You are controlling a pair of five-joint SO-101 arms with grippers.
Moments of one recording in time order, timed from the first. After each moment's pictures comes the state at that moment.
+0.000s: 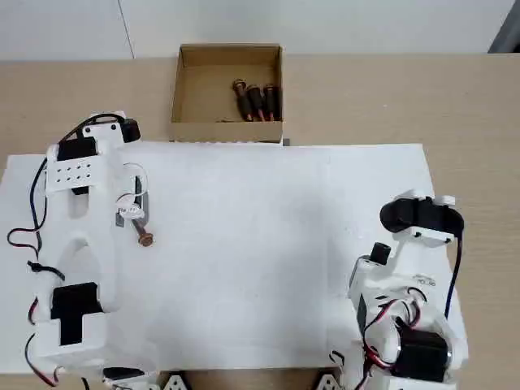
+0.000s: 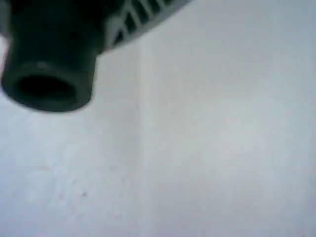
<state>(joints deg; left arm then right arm) -13.8 5.2 9.0 89.5 2.1 3.8 -86.3 60.2 84.7 -9.9</state>
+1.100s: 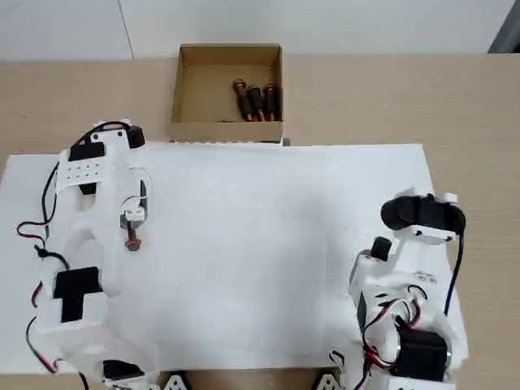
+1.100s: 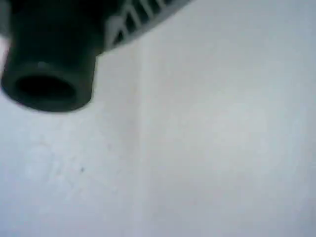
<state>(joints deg) -13.7 13.1 11.4 81.8 2.2 3.8 -86.3 60.4 81.8 -9.9</state>
